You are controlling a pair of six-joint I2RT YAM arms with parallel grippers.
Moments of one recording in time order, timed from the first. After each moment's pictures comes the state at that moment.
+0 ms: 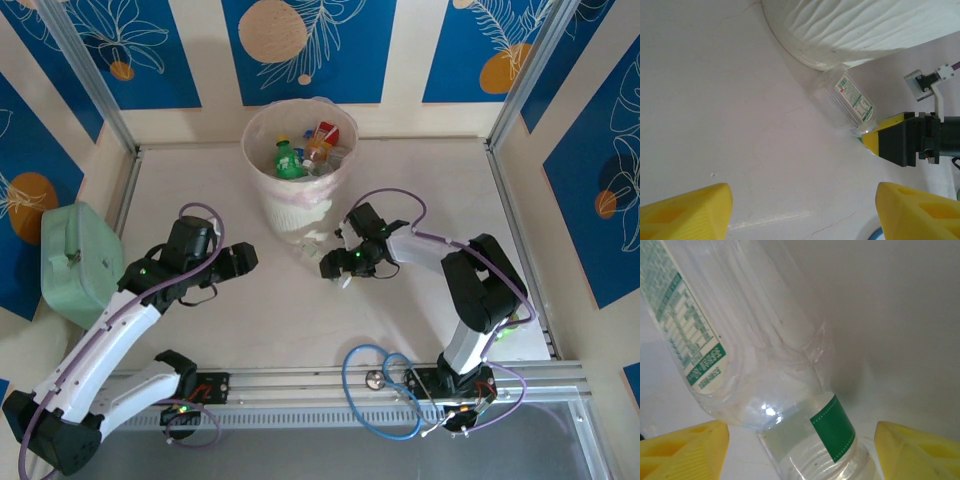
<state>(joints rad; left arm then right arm) -0.47 0.91 0.91 -0.83 0.11 -0.70 0.57 1.72 0.99 -0.48 -0.43 0.39</state>
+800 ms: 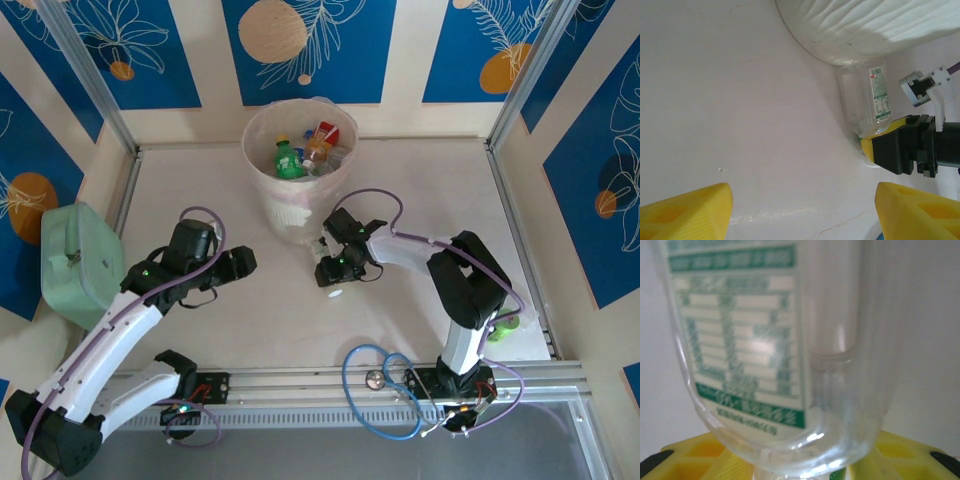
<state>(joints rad) -0.46 0.90 0.87 -0.82 0.11 -0.70 0.69 1.79 1.11 -0.61 -0.27 0.37</state>
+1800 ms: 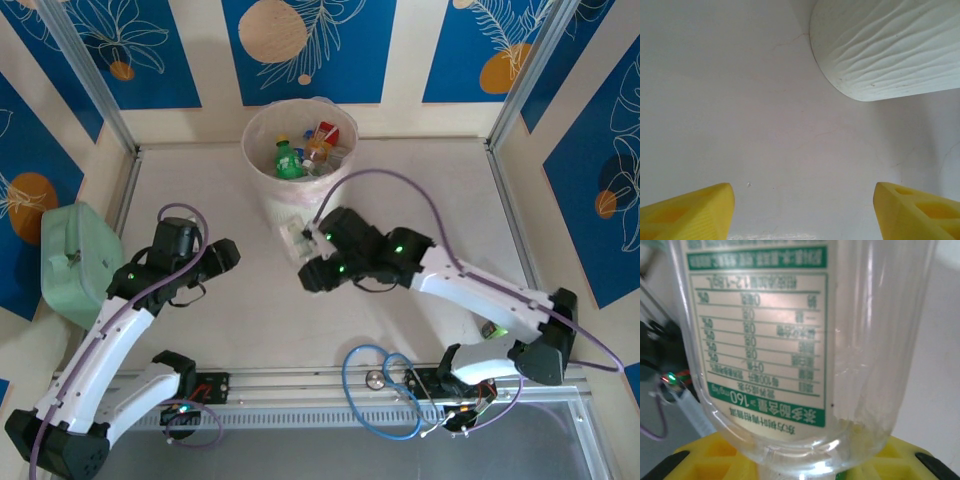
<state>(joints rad) -0.35 0.86 0.90 -0.87 0.04 -0.70 0.98 1.32 1.34 -0.85 -0.13 0.45</state>
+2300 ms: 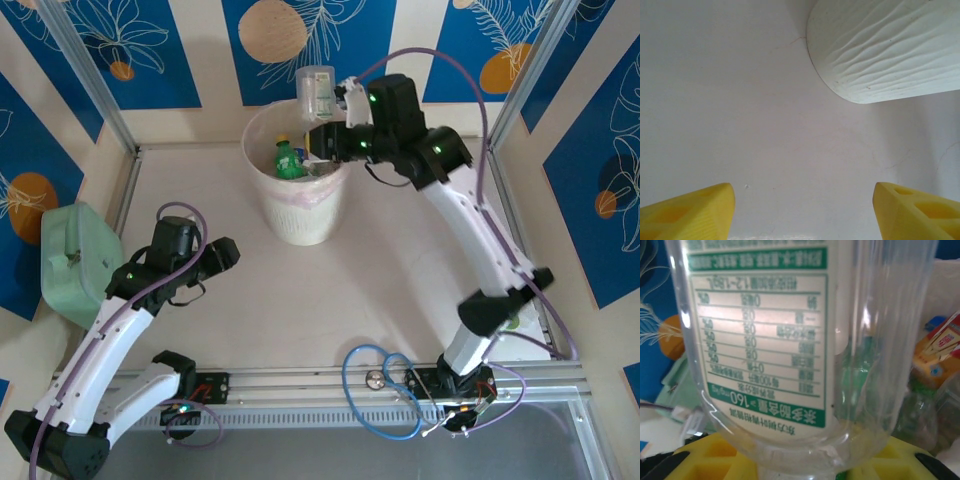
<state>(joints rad) -0.35 0.86 0.91 -0.87 0.05 -0.70 0.59 1.74 2.21 -0.97 -0.29 0.37</state>
